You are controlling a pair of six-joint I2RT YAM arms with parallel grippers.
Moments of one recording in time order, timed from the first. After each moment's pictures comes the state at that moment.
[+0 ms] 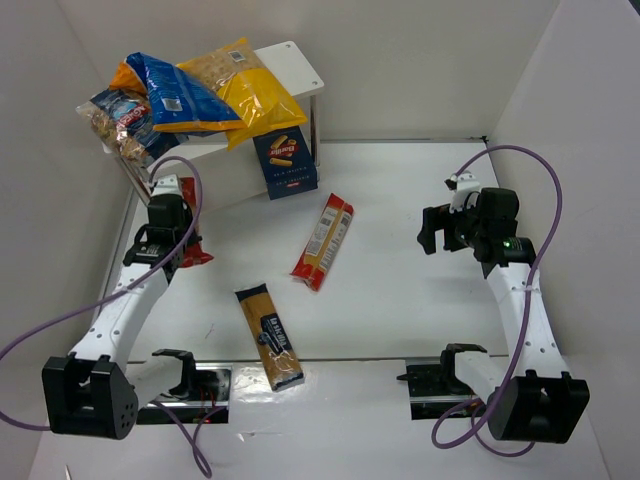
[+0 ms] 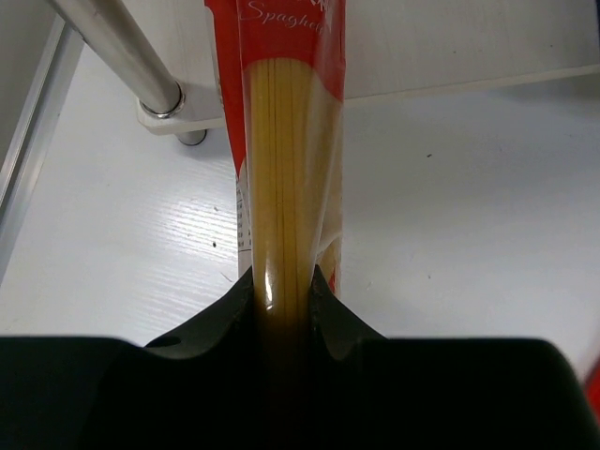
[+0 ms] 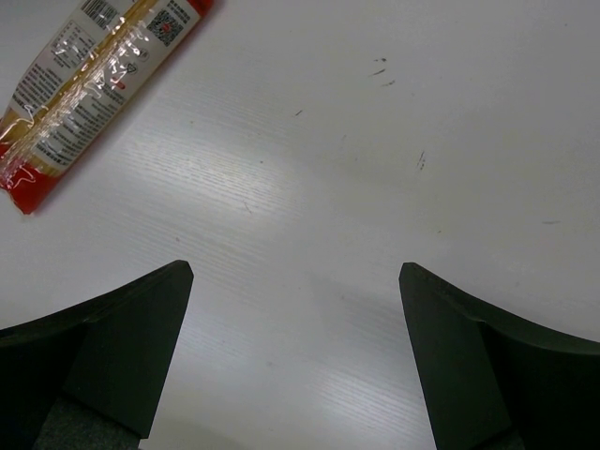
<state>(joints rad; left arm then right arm) -0.05 1.07 0.82 -0.34 -0.29 -0.24 -0.08 1.01 0.94 -0.61 -0.35 -0.20</state>
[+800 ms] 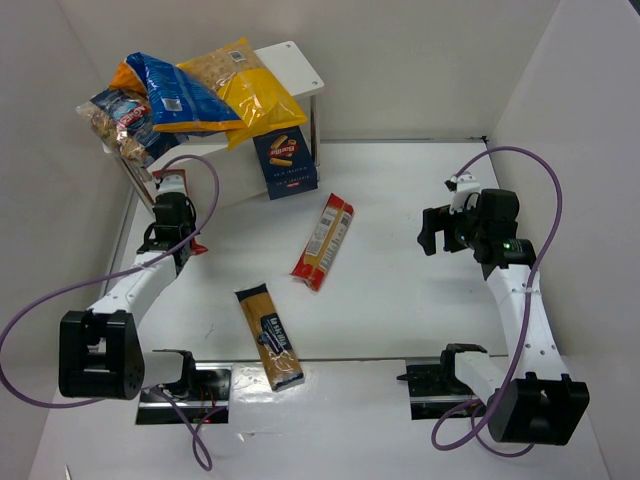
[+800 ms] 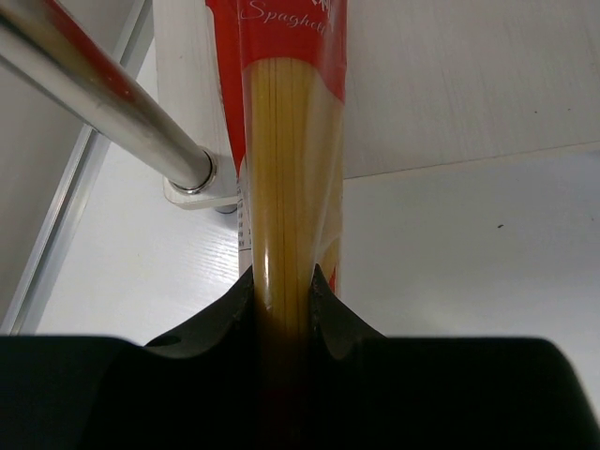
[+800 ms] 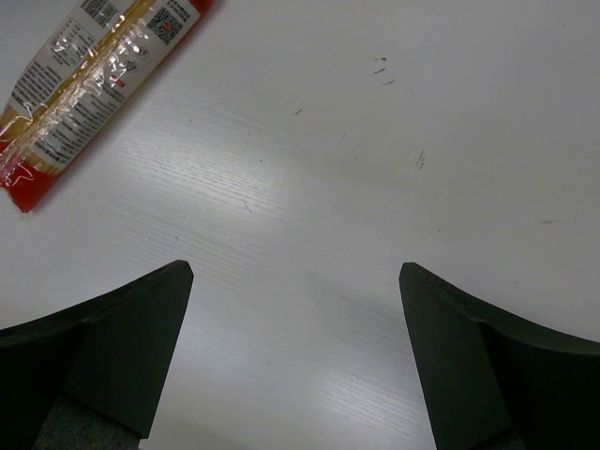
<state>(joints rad) 0.00 1.27 0.75 0.01 -0.36 -0.11 -0.08 0.99 0.93 -0.61 -0.35 -0.20</state>
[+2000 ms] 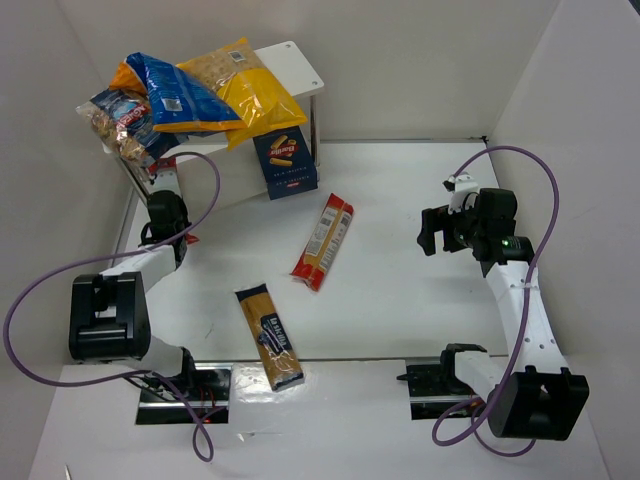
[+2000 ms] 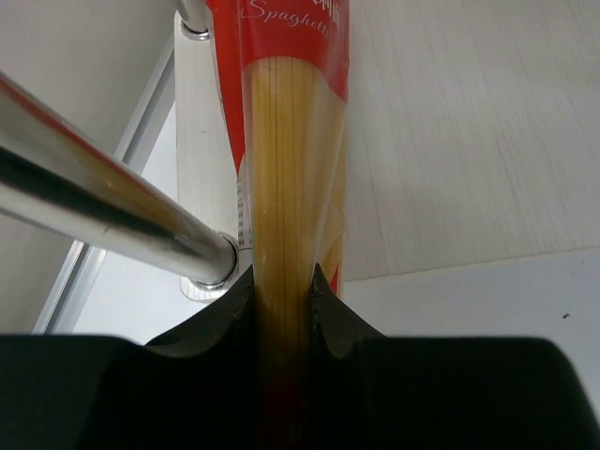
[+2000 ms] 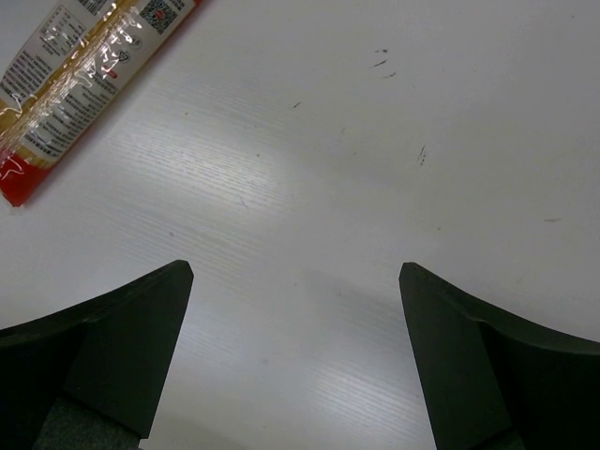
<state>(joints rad) 0.11 1.47 0.71 0.38 -0.29 0.00 -0.08 1.02 0.93 -0.61 -0.35 -0.22</state>
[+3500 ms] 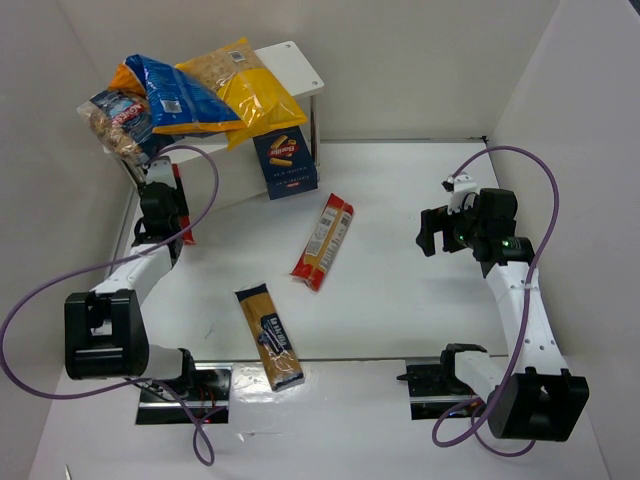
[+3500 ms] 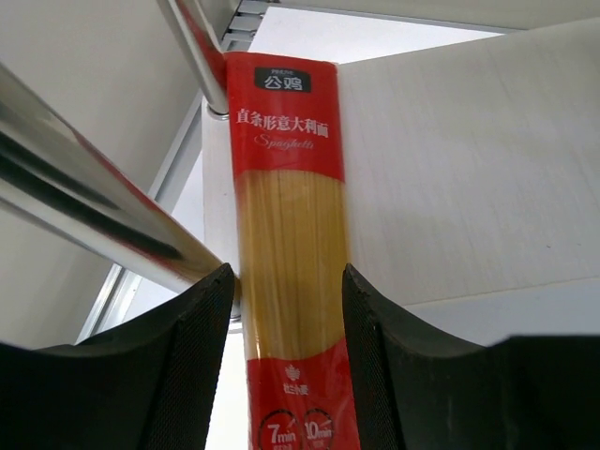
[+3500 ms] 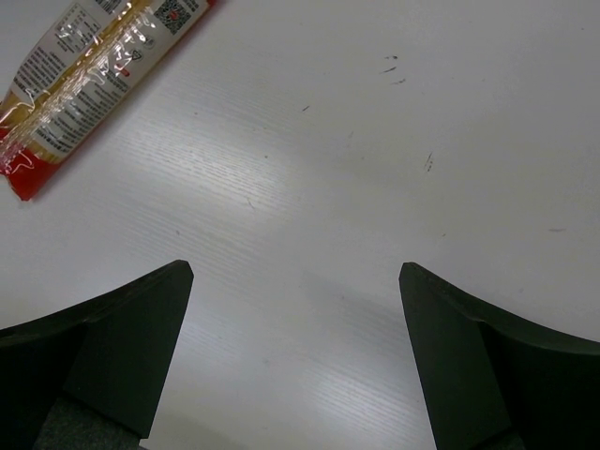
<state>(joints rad) 0.10 1.37 0.76 0.34 -0.29 0.02 -0.08 1.02 0.93 -0.61 -0.38 -0.23</state>
